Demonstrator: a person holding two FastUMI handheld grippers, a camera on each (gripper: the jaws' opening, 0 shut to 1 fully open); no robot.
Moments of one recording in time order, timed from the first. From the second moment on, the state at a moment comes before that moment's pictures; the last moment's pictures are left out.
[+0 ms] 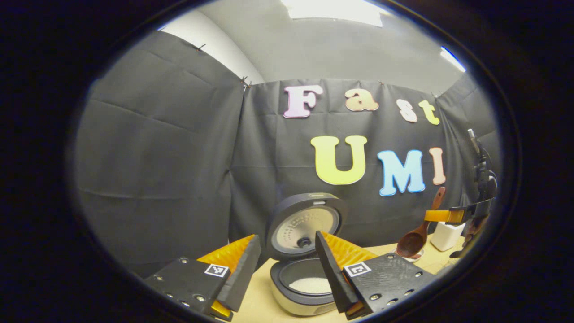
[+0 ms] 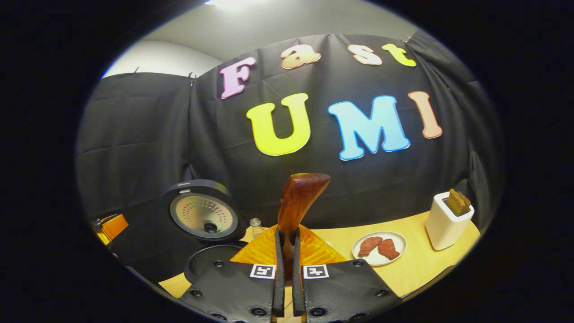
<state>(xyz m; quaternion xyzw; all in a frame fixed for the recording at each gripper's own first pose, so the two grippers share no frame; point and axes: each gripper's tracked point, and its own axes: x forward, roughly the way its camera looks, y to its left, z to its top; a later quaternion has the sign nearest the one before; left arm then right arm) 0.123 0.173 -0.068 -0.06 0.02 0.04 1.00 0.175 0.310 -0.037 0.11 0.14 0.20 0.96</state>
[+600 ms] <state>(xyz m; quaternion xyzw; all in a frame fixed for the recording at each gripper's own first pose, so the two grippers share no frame) 0.148 0.108 -0.055 -0.06 0.02 -0.01 1.00 0.166 0.134 -0.060 0.10 0.15 0.05 0.98</state>
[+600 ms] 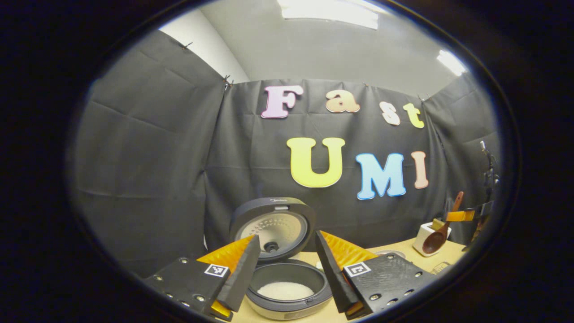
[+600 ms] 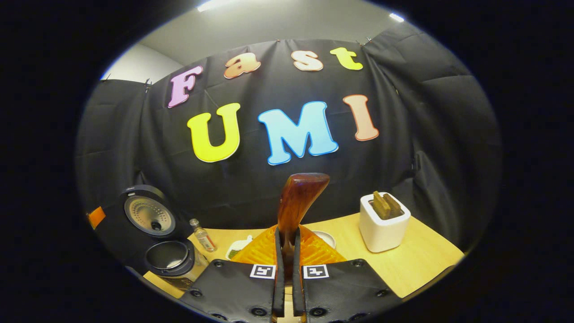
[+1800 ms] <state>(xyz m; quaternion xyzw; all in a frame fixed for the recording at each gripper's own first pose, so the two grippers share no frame) 0.166 0.063 -0.050 -0.05 0.02 -0.07 1.00 0.085 0.047 -0.173 0.11 0.25 -0.04 0.96</state>
